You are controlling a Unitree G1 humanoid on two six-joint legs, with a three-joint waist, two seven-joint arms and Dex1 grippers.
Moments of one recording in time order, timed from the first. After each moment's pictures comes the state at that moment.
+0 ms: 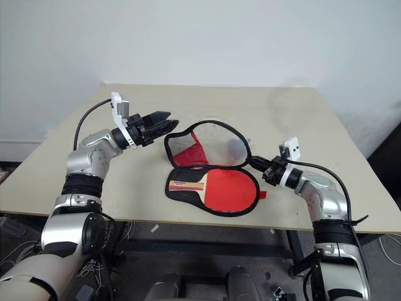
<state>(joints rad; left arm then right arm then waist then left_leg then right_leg) -0.87 0.38 0.18 0.63 -0.40 0.36 -1.14 -0.43 -0.49 -0.10 0.34 0.40 0.38 1.05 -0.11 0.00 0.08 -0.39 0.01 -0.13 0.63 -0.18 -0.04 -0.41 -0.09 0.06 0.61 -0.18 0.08</state>
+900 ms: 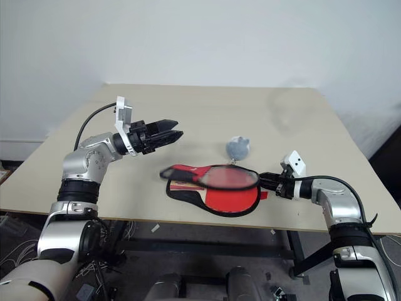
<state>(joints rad) -0.81 0.39 0.09 0.51 -0.44 0.46 -1.21 -0.42 -0.63 0.00 0.45 0.27 0.26 1.17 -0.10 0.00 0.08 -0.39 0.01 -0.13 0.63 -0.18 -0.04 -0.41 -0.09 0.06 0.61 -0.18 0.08</state>
